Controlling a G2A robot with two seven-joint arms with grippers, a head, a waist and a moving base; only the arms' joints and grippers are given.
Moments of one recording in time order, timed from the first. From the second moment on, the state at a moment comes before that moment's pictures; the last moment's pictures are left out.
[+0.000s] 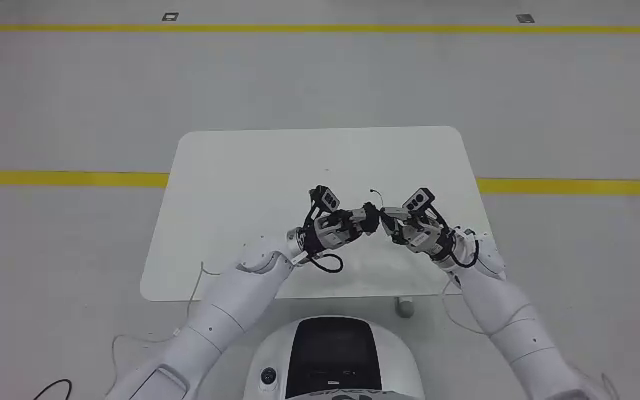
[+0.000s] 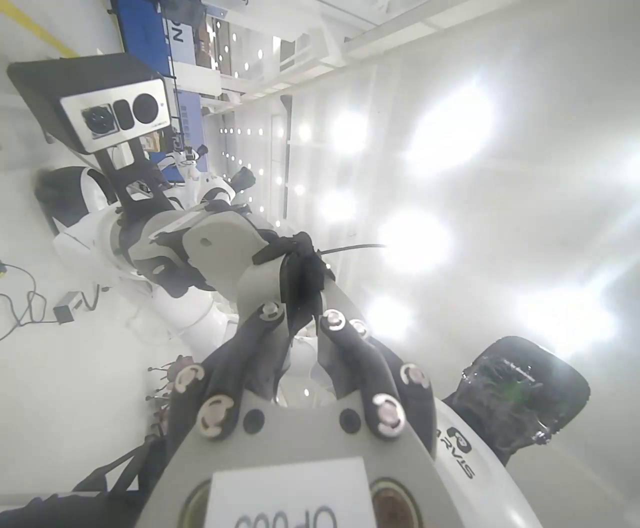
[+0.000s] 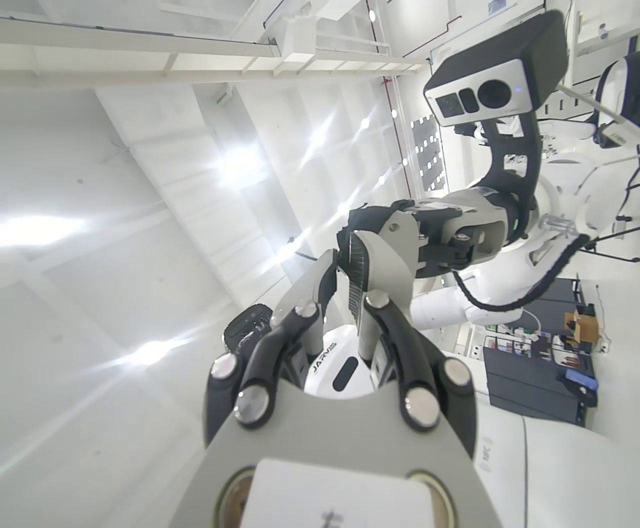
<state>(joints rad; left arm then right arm) 1.16 -1.38 -0.91 -1.20 -0.86 -0.33 -0.99 -1.31 -1.16 1.19 -1.22 1.10 -0.02 1.26</state>
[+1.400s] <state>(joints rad) 1.16 -1.38 -0.91 -1.20 -0.86 -0.33 -0.99 -1.31 -1.17 1.24 -1.22 1.07 -0.01 1.26</state>
